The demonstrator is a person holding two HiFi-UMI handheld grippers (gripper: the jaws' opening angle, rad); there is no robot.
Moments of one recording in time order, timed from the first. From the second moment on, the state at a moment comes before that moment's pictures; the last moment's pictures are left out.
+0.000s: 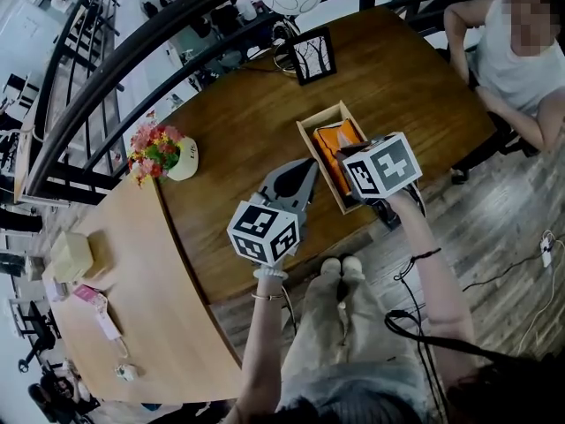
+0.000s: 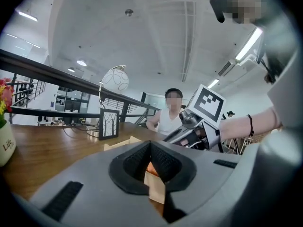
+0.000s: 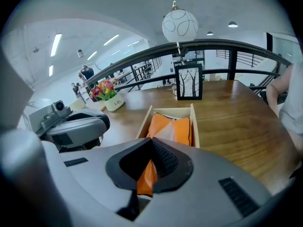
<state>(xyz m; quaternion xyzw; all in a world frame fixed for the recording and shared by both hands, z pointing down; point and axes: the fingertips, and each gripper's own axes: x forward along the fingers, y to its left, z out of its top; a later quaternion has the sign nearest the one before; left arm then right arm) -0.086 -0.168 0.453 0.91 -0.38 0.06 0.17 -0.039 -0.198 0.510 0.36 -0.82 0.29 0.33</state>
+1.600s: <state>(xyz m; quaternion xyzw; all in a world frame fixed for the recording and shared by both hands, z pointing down) -0.021 -0.206 0.389 0.90 -0.40 0.02 0.14 0.035 -0.272 0.401 0.37 -0.87 0.23 0.22</state>
